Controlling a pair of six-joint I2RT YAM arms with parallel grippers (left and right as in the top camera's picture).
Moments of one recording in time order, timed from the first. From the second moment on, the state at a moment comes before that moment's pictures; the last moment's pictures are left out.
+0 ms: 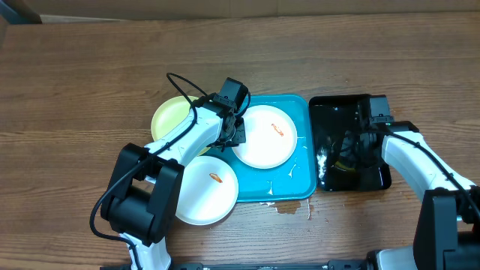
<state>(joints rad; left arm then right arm) -0.45 1.93 1.27 -0.71 -0.02 -0.55 0.05 1.62 0.89 -0.66 0.00 0.35</state>
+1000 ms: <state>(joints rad) -0.47 1.93 1.27 -0.72 -0.02 -0.55 0.05 1.62 0.88 -0.62 0.00 0.36</state>
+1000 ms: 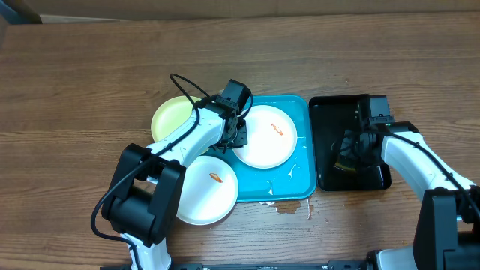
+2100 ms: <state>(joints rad) -0.47 1.93 1.27 -0.69 -0.02 -0.55 0.05 1.63 1.02 -0.74 0.01 0.36</state>
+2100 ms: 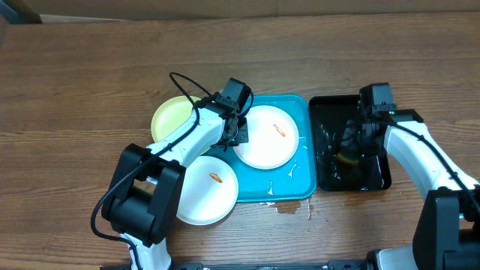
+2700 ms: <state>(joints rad) -0.47 1.93 1.22 -0.62 -0.02 -0.55 0.05 1.63 1.05 -0.79 0.01 0.31</state>
